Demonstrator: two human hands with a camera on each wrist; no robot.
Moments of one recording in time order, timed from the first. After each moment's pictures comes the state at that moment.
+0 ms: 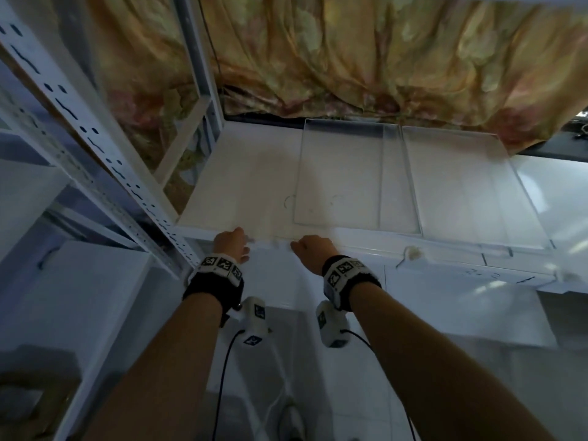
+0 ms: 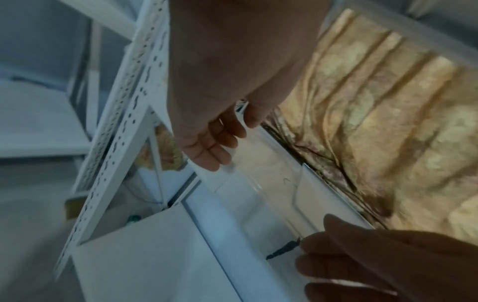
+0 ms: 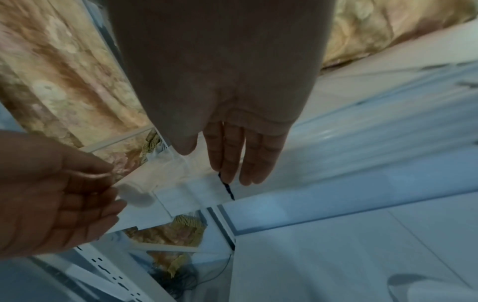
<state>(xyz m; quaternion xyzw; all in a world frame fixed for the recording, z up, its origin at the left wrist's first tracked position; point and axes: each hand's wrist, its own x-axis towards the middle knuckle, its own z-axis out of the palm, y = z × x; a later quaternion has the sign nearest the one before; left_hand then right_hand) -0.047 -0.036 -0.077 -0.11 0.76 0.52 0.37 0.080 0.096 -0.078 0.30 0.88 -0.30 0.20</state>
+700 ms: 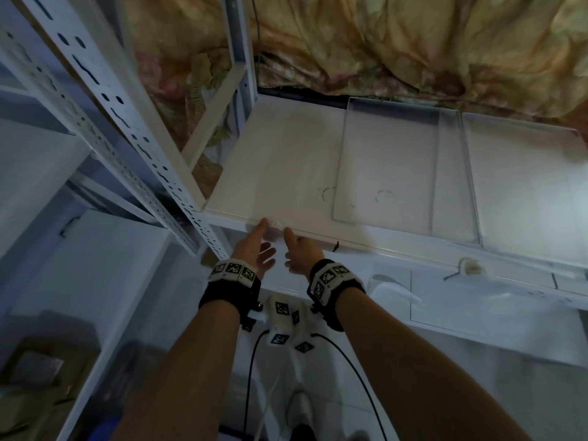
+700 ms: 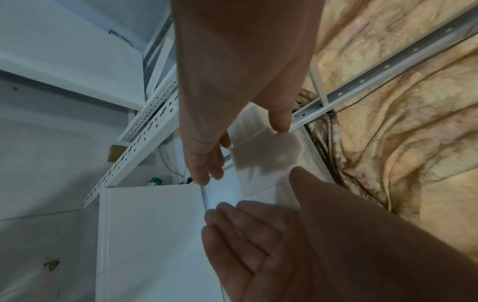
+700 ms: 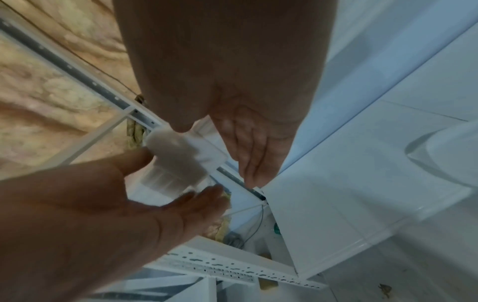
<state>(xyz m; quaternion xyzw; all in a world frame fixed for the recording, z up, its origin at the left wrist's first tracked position) -0.075 -0.059 -0.139 -0.20 0.62 0.62 0.43 -0.002 0.032 -0.123 0.44 0.66 -0.60 0.13</state>
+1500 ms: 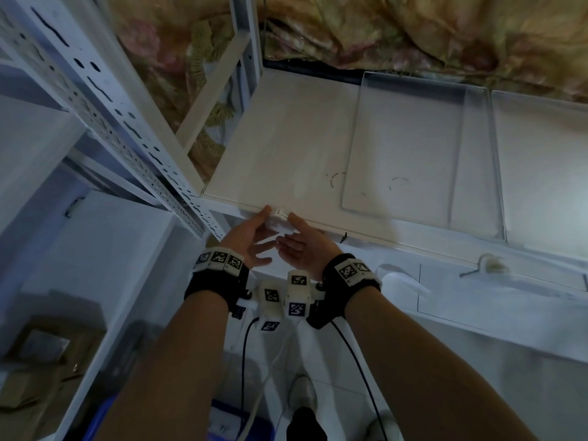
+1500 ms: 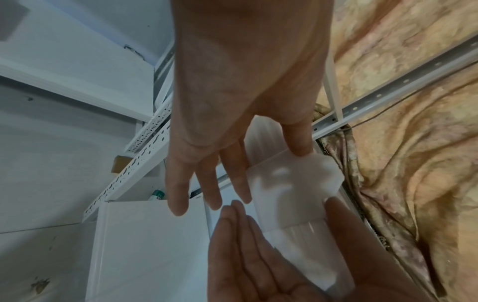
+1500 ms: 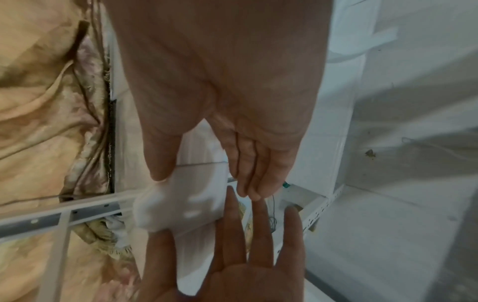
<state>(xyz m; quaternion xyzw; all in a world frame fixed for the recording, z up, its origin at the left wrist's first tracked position) -0.091 -0.069 -0.141 -0.16 0.64 0.56 0.50 0.004 0.045 -0.149 0.44 0.31 -0.84 0.07</state>
